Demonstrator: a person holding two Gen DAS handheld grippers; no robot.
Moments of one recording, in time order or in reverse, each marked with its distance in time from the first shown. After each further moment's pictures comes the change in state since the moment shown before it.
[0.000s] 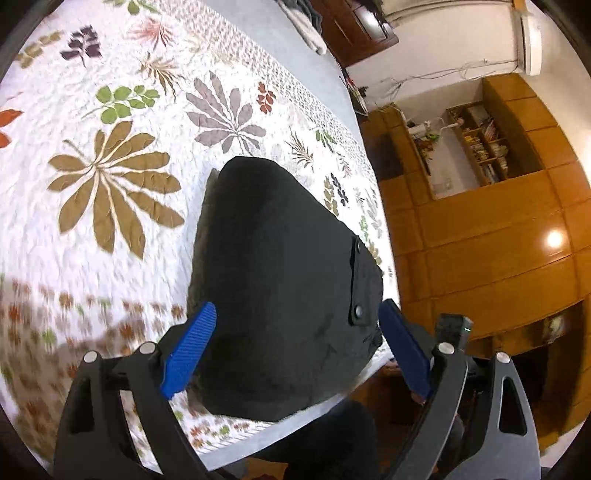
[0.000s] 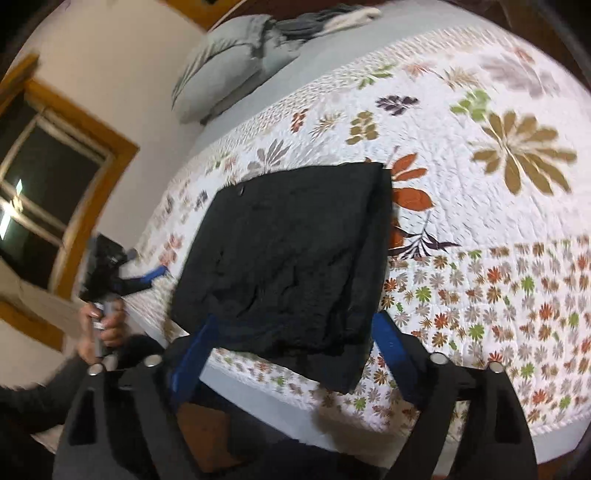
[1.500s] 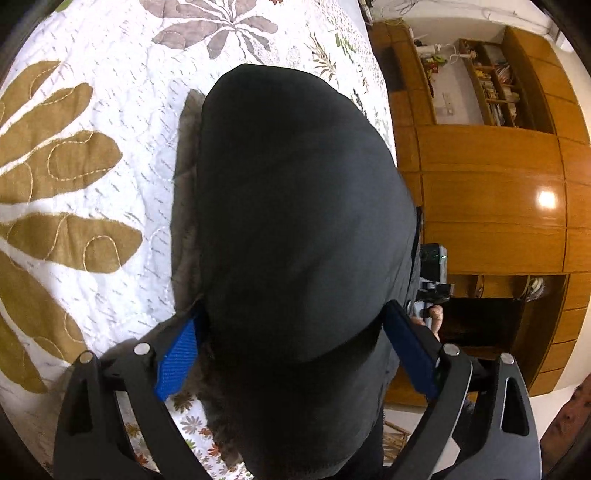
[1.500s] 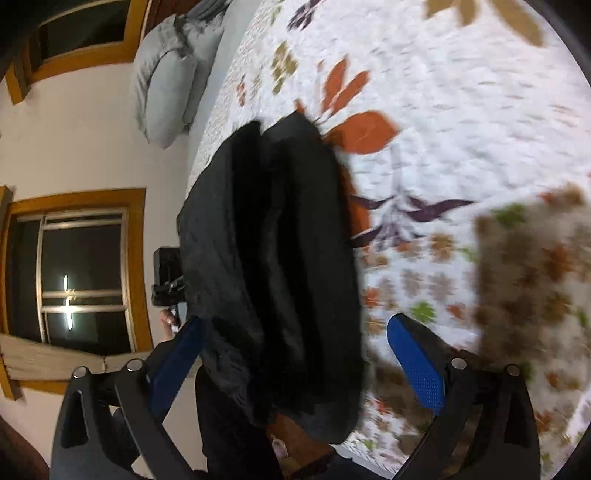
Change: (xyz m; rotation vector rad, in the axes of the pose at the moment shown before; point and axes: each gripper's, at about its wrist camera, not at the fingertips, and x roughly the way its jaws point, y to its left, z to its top) left arm 0.133 0.043 0.057 -0.014 0.403 -0.075; right arm 0.093 -0.079 0.035 0.312 0.213 0.238
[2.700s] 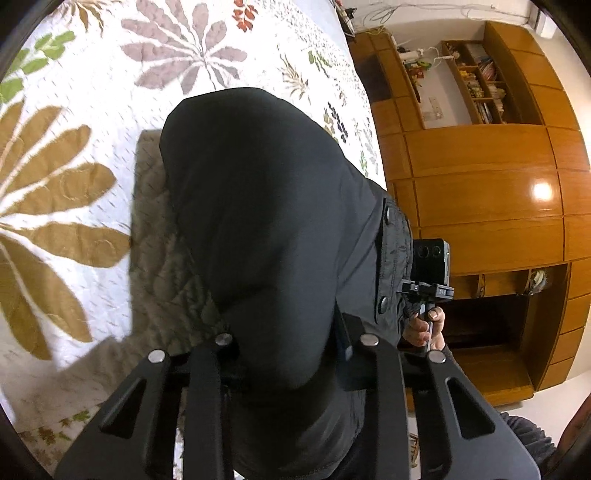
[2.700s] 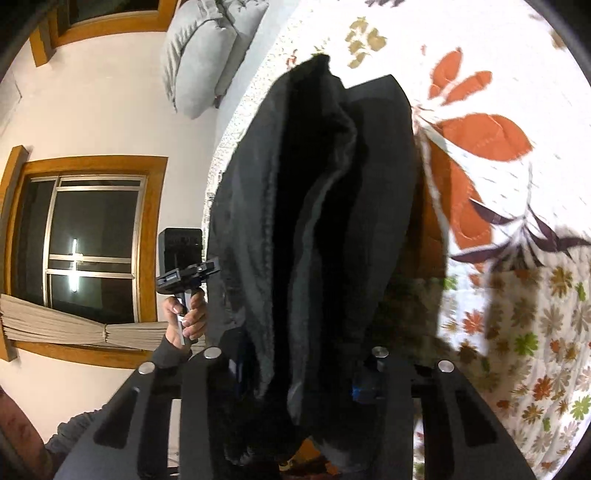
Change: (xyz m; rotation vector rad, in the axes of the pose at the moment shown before) left arm -0.021 -0.025 -0.003 0.070 -0.072 0.016; right arm 0.045 0.060 0.012 -0.131 0.046 0.048
